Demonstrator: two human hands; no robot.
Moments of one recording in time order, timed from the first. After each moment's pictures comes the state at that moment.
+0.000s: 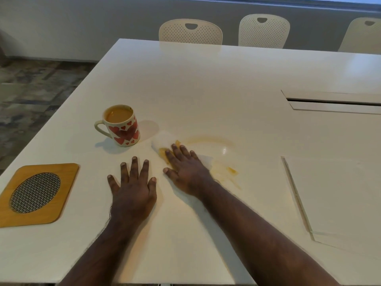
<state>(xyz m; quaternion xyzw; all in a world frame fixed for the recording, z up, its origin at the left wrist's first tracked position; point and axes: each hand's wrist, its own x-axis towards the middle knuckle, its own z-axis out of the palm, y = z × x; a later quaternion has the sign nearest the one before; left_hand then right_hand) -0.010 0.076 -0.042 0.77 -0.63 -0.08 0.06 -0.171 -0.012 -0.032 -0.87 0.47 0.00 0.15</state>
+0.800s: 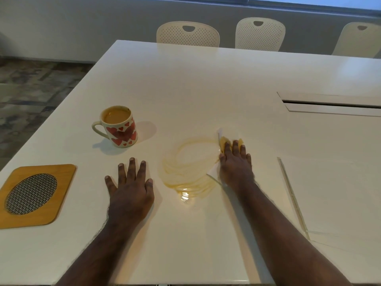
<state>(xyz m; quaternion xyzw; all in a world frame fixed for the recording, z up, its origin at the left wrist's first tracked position) -0.007 0.075 -0.053 0.77 -0.63 -0.07 0.07 -0.283 -0.032 -0.042 -0.69 0.71 -0.07 0.12</state>
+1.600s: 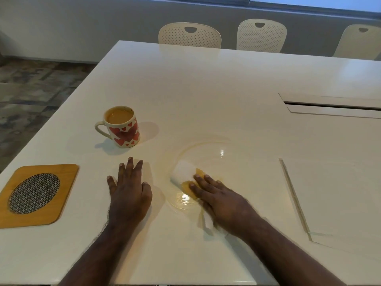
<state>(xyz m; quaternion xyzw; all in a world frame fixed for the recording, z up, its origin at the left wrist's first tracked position) -0.007 0.082 -0.032 0.76 -0.61 -0.13 0.19 -0.264 0.066 -0.007 -0.89 0.44 0.00 0.15</state>
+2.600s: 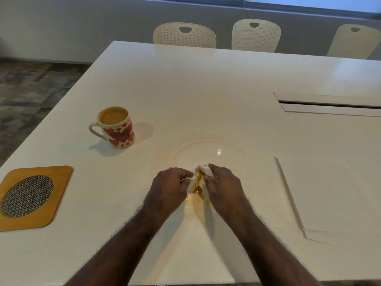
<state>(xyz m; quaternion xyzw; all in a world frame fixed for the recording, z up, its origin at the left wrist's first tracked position) -0.089 0.058 -0.002 0.65 -0.65 -0.25 0.29 -0.247 0.062 0.018 -0.67 0.65 -0.25 0.27</state>
